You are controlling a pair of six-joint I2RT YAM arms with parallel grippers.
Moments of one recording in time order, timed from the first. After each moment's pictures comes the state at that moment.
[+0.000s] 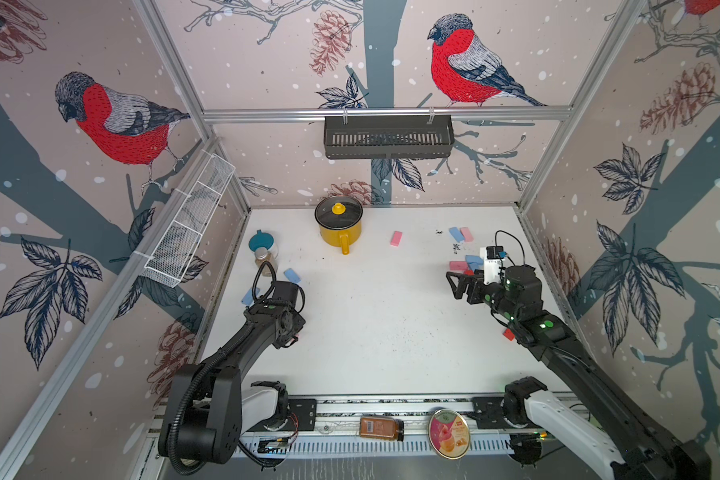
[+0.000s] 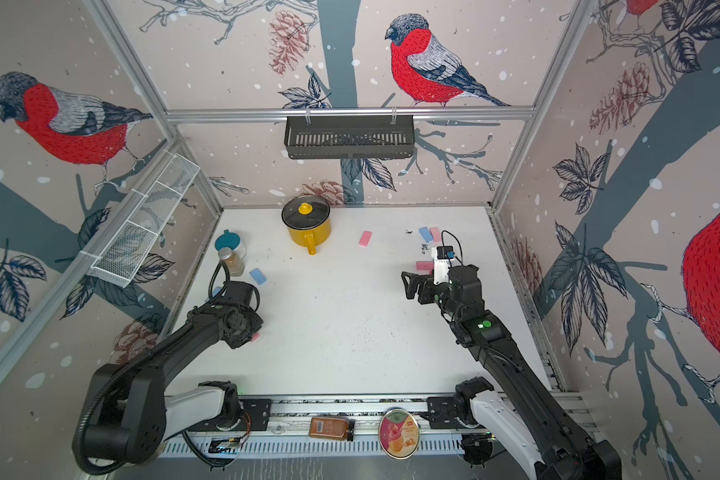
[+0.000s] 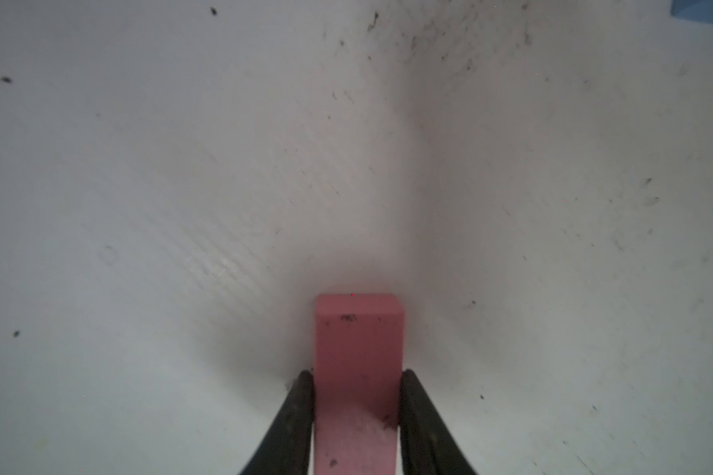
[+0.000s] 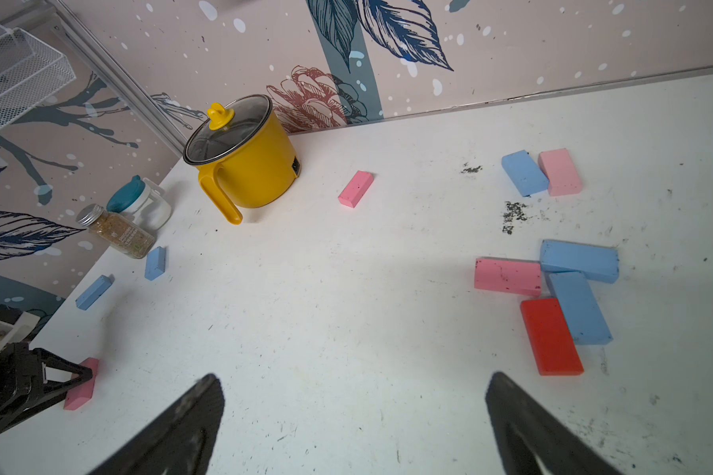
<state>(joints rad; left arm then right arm) -0.12 1.20 0.53 -0.62 -0.15 -0.92 0.32 0.82 0.60 -0.19 -0.18 0.29</state>
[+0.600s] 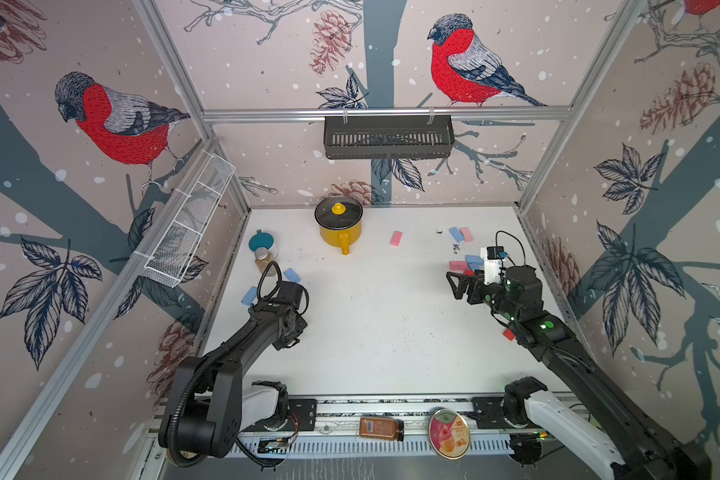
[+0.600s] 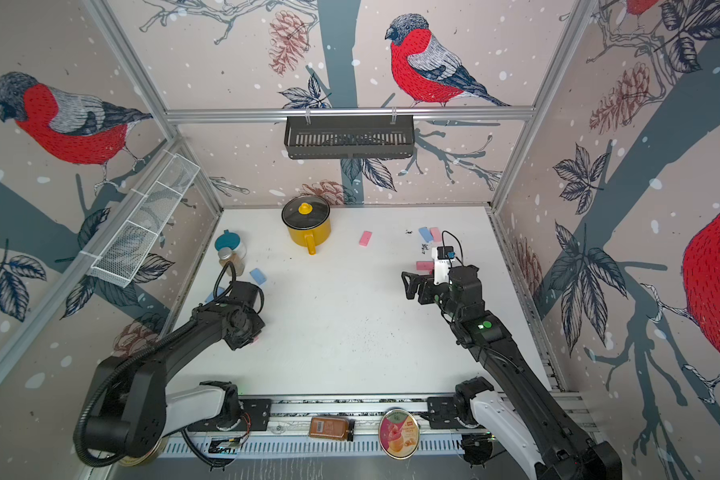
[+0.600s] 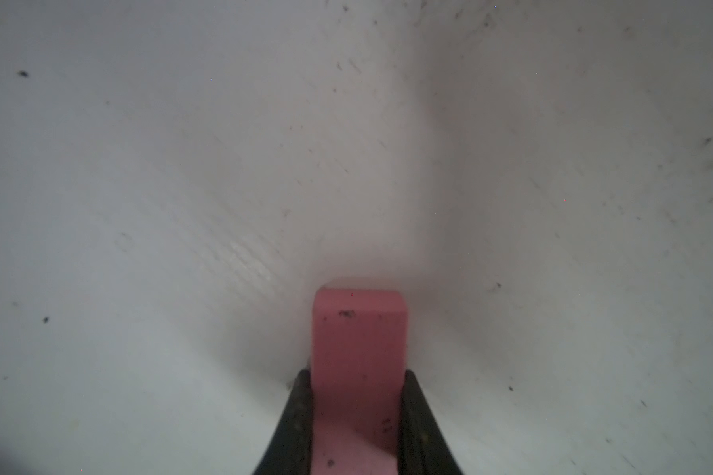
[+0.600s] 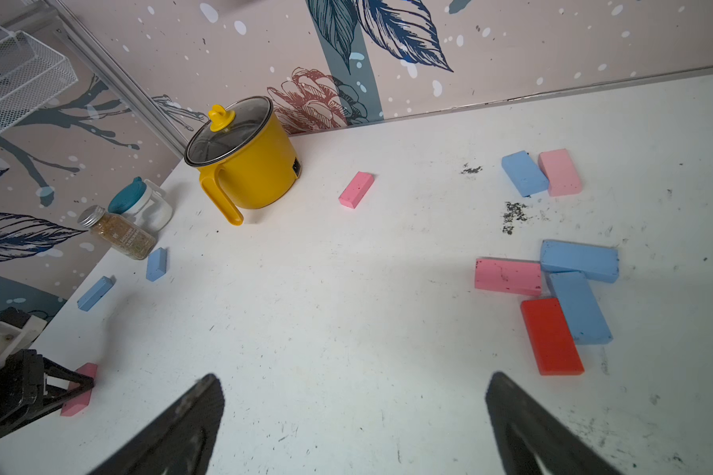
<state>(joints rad) -0.16 1.23 0.54 -0.66 -0.18 -0.90 0.32 0.82 0.59 -0.19 -0.18 0.29</state>
